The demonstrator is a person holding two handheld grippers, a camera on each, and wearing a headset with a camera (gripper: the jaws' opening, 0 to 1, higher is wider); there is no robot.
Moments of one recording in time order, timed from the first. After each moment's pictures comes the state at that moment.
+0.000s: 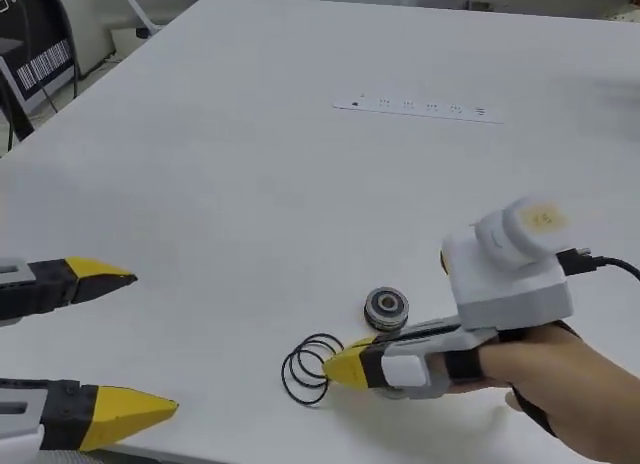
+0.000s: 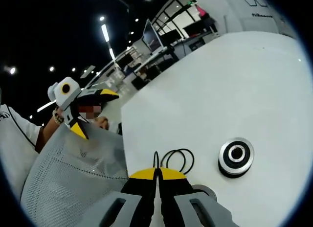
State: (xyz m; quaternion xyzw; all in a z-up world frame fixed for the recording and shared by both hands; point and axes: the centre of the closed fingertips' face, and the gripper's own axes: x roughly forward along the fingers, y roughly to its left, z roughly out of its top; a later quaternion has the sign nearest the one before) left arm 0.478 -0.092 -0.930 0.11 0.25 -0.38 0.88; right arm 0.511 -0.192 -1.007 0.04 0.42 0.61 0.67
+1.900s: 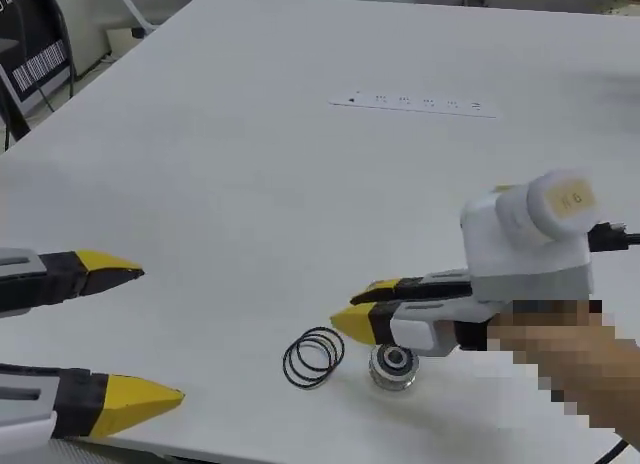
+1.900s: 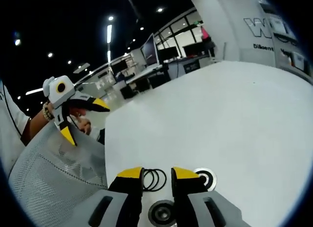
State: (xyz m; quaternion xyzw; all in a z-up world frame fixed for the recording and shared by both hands) left arm 0.484 -0.099 -0.926 0.12 0.25 -0.39 0.88; right arm 0.558 -0.205 -0.983 -0.01 0.31 0.58 0.75
